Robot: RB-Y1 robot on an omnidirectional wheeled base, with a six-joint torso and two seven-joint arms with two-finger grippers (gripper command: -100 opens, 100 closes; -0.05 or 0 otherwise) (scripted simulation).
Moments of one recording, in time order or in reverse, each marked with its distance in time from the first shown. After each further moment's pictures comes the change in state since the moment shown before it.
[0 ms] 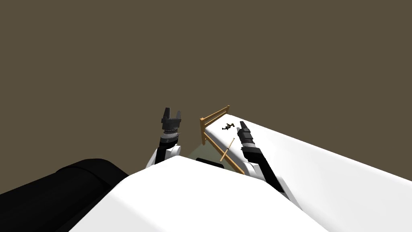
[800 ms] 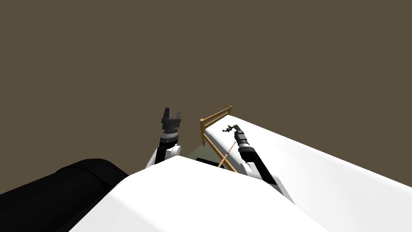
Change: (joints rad) left arm 0.000 0.000 0.000 0.000 0.000 0.000 0.000; right arm 0.006 -0.004 0.042 0.014 0.004 0.196 0.053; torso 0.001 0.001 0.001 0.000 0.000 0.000
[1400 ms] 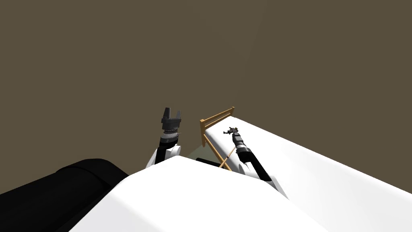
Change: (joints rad) left arm 0.000 0.000 0.000 0.000 0.000 0.000 0.000; right arm 0.010 0.001 0.033 0.014 0.002 0.143 0.039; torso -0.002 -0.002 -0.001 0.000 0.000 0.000
